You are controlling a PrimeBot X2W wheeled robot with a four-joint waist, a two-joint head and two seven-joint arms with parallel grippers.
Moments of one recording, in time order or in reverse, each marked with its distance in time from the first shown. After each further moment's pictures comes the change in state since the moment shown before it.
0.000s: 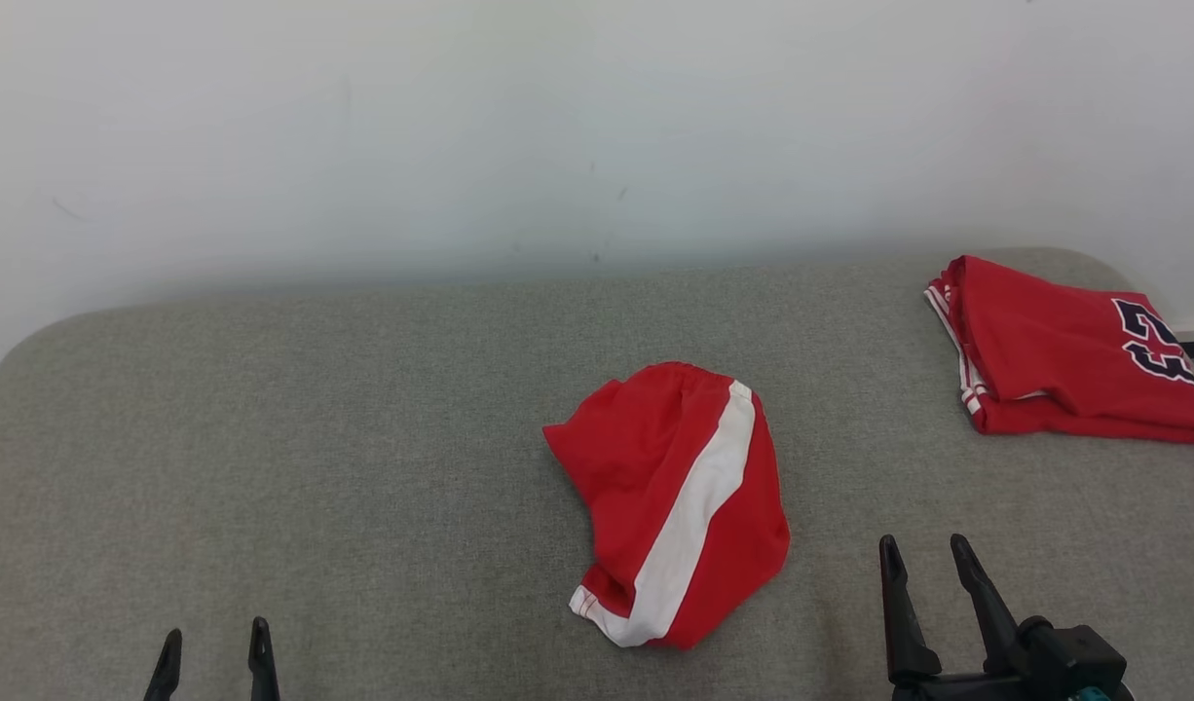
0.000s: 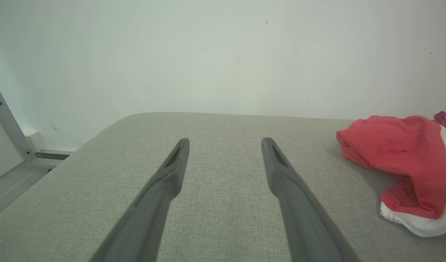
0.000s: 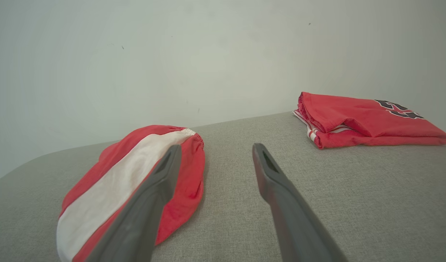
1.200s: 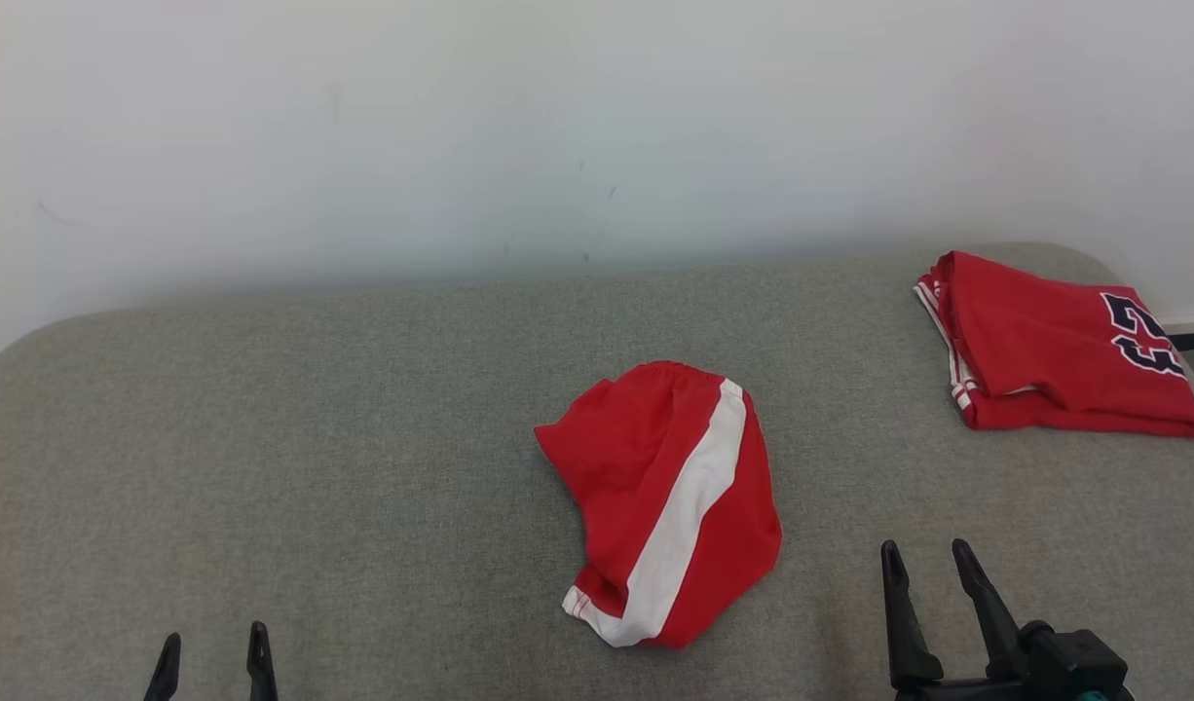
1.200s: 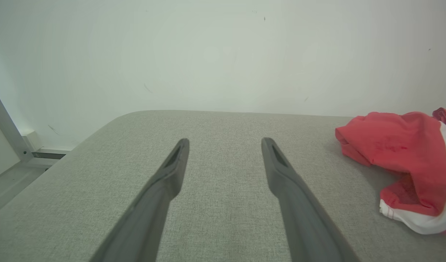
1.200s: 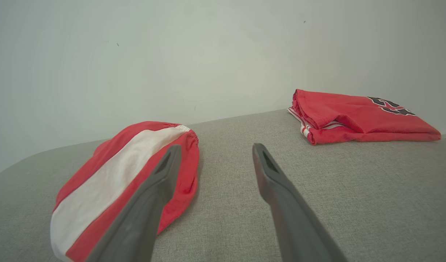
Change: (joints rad) left arm -0.001 -0.017 0.025 0.009 0.020 -0.018 0.000; right arm 0.008 -0.006 0.001 0.001 0.000 0.000 0.000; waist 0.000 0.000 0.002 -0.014
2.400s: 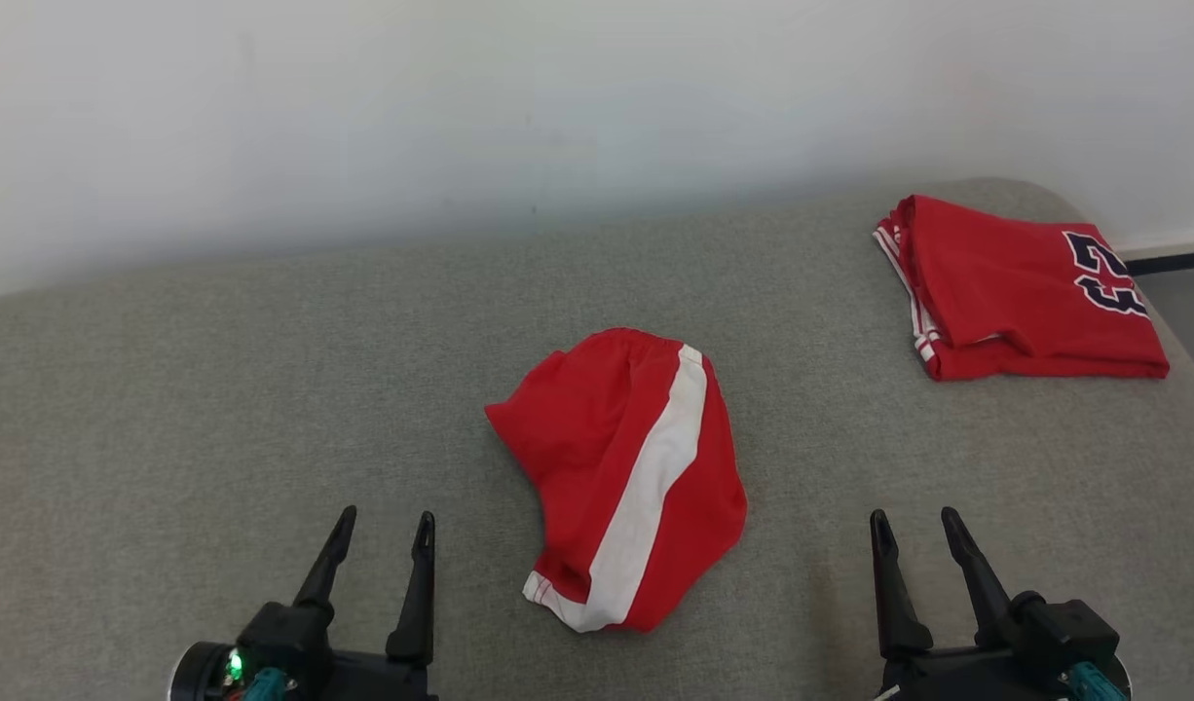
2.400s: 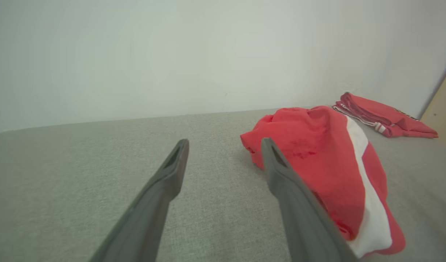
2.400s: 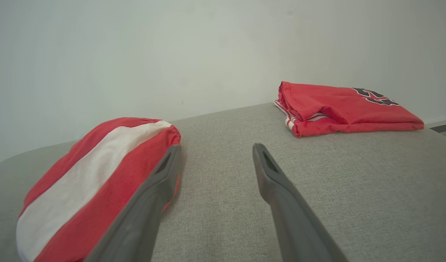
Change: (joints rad) left arm -0.253 0.002 -0.232 0.170 -0.016 -0.014 0.000; right arm -0.038 -0.004 0.017 0.001 0.002 0.000 0.000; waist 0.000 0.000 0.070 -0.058
